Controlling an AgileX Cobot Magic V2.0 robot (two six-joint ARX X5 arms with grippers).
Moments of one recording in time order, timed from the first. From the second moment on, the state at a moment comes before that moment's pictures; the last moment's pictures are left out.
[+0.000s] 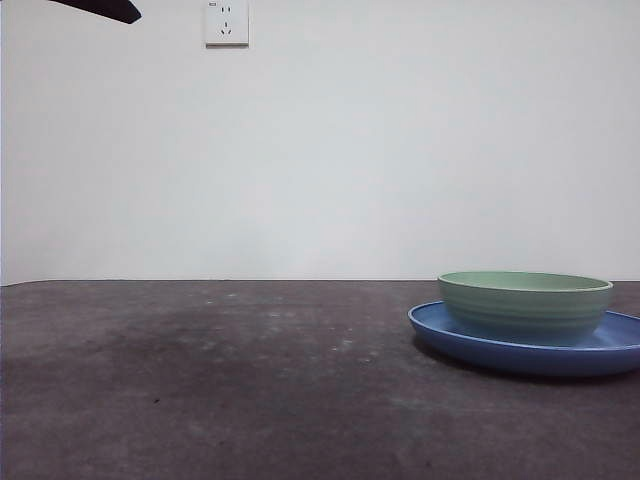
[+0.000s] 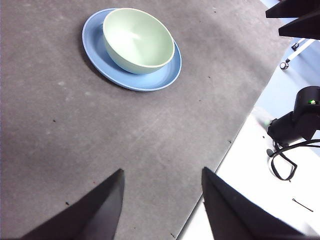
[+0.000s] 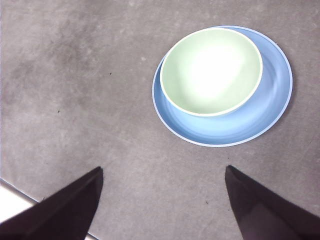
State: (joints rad) left arm -0.45 1.00 1.07 -0.84 0.61 0.08; right arm 0.08 0.71 0.94 -1.05 -0.44 0.01
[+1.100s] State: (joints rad) left arm -0.45 1.00 1.07 -0.84 0.61 0.09; right arm -0.18 1.33 0.95 -0.66 -0.40 0.13
